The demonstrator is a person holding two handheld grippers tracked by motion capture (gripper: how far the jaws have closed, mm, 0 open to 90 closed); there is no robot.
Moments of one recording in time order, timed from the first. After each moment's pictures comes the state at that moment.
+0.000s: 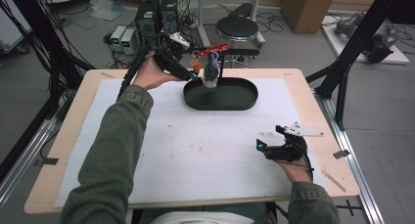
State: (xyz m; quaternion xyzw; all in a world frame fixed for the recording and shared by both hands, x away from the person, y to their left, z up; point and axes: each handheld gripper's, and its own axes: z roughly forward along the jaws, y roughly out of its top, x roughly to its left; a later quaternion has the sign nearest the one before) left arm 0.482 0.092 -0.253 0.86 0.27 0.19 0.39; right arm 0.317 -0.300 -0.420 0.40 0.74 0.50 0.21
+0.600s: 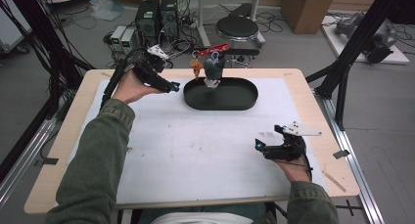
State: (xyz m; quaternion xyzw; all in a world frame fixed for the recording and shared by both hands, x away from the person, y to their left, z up) left arm 0.458 0.143 -0.278 0.85 0.30 0.19 0.38; right arm 0.318 -0.296 -0.419 0.40 0.74 0.50 0.21
